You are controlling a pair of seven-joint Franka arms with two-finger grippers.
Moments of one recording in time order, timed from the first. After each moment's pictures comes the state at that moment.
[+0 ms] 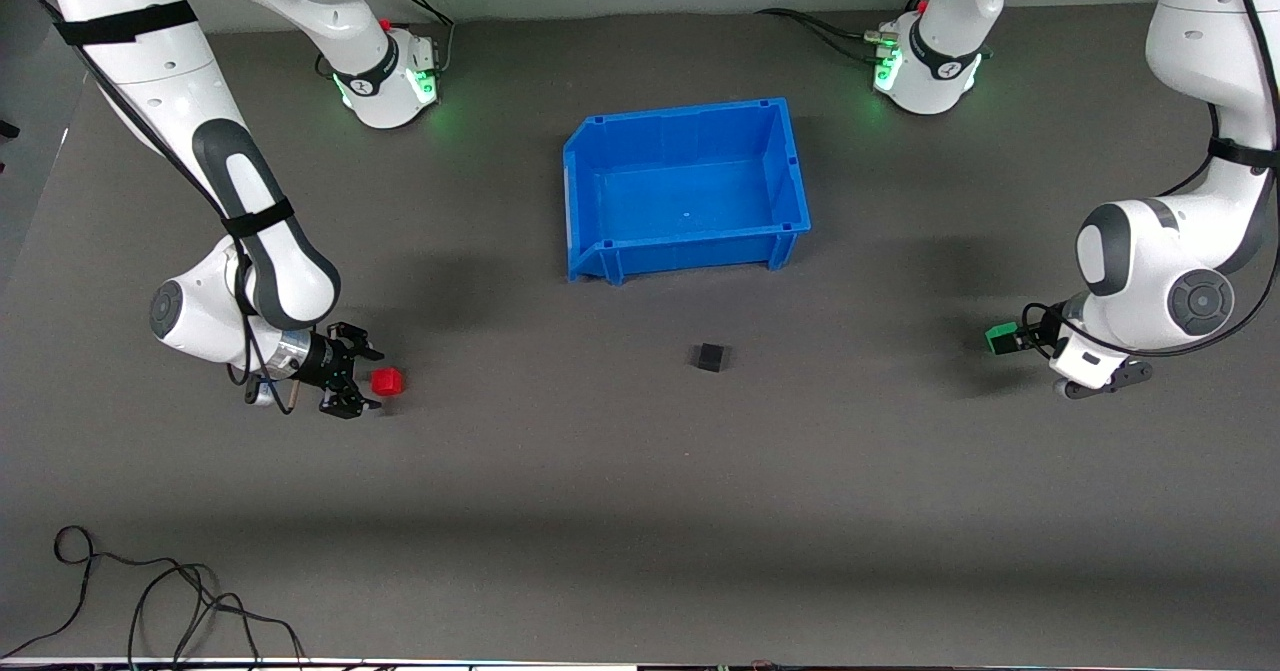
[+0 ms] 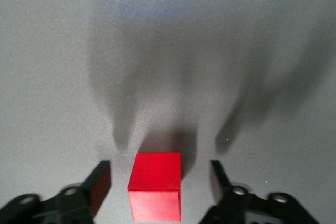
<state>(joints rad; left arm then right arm) 0.20 0.43 -0.08 -2.09 0.04 2.32 -0.19 0.07 0.51 -0.05 -2.08 0.63 2.53 0.97</state>
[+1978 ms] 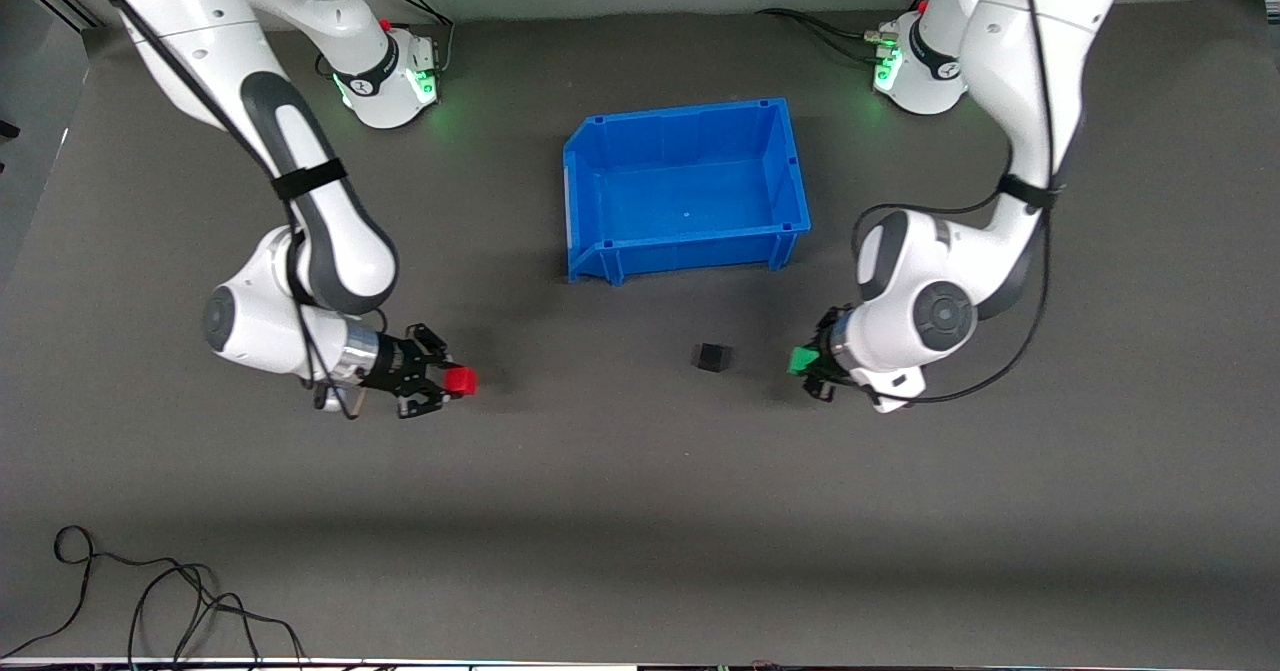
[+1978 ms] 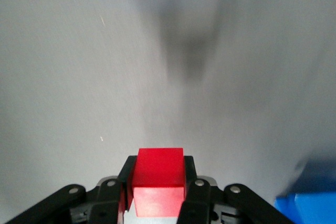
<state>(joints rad) -0.34 0.58 -0.10 -1.74 -0.29 2.29 -1.58 0.30 0.47 -0.05 -1.91 0.68 2.37 1.36</state>
